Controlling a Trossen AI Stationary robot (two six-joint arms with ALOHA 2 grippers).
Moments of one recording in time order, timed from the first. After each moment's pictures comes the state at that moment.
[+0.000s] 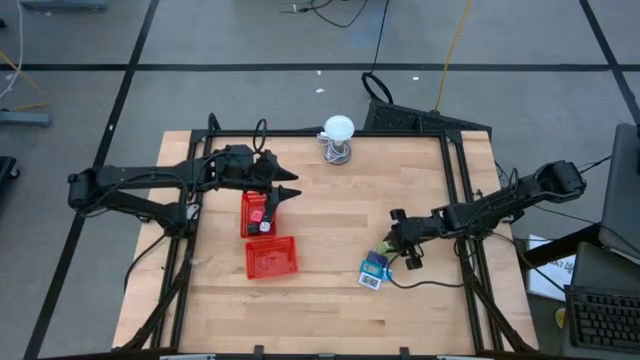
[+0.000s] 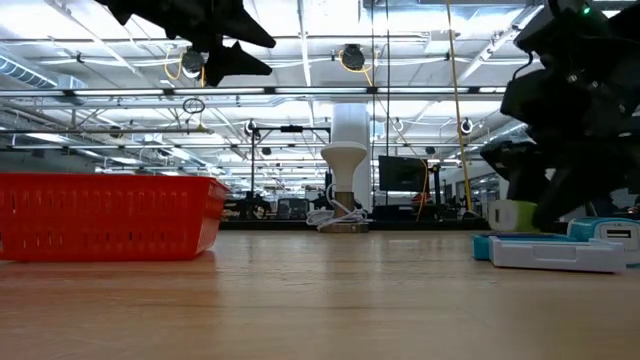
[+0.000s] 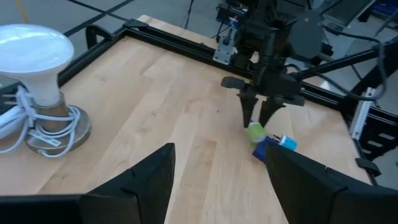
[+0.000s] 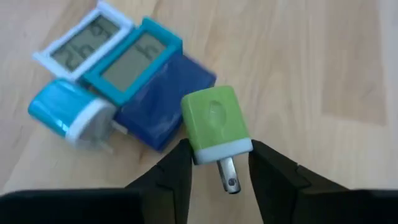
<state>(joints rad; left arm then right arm) 0.20 1.14 0.86 -0.11 0.12 -0.24 0.22 1.16 0.33 0.00 0.01 -0.03</state>
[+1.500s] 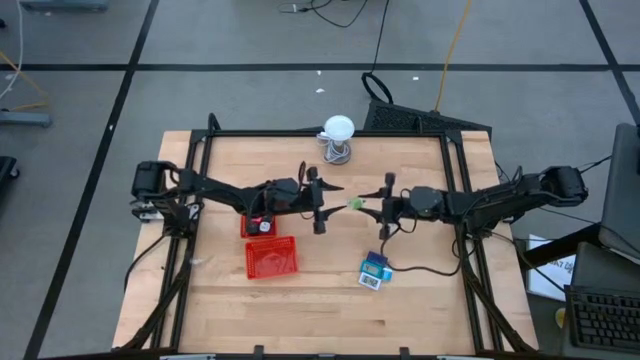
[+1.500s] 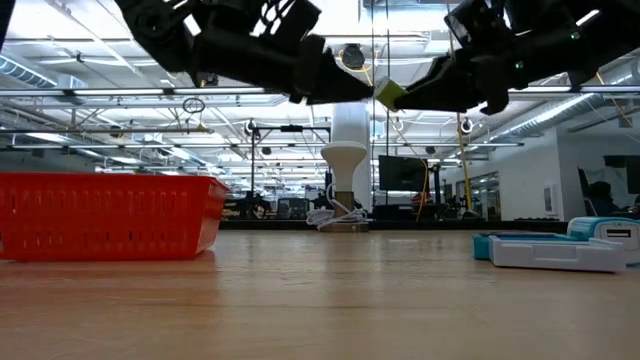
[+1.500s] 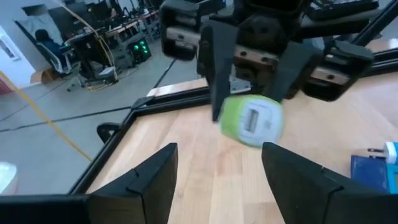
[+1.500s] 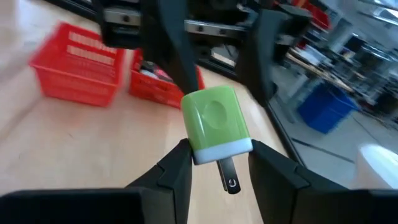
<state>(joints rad) 0.03 1.72 0.89 0.68 -0.13 0.26 0.02 1.16 0.41 0.54 0.21 -0.40</state>
